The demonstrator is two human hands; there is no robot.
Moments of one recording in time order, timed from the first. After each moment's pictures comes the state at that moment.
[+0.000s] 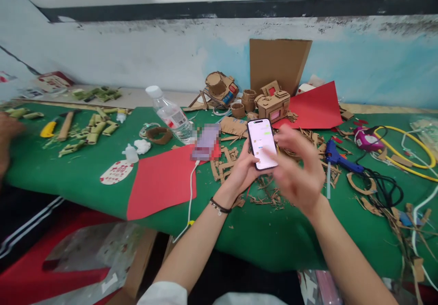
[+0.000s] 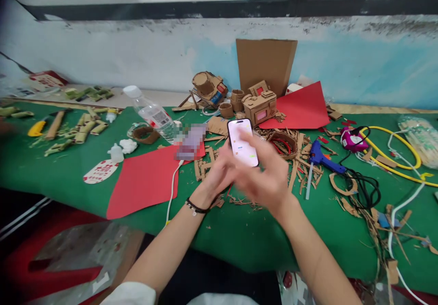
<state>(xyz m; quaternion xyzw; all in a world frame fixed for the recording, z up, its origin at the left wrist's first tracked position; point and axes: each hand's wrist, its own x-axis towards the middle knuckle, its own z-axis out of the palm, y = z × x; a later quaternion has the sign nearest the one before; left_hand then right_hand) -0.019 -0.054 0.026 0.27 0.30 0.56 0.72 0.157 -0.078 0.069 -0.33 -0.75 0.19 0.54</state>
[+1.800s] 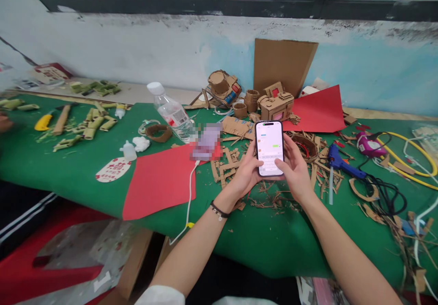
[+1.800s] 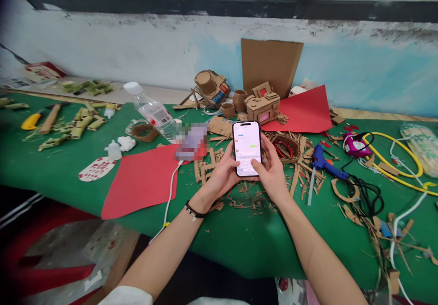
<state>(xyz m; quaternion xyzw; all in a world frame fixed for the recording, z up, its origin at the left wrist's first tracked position) -0.019 -0.057 0.025 0.32 0.28 0.53 0.73 0.143 -0.039 0.005 -0.32 -0.54 0.52 0.58</state>
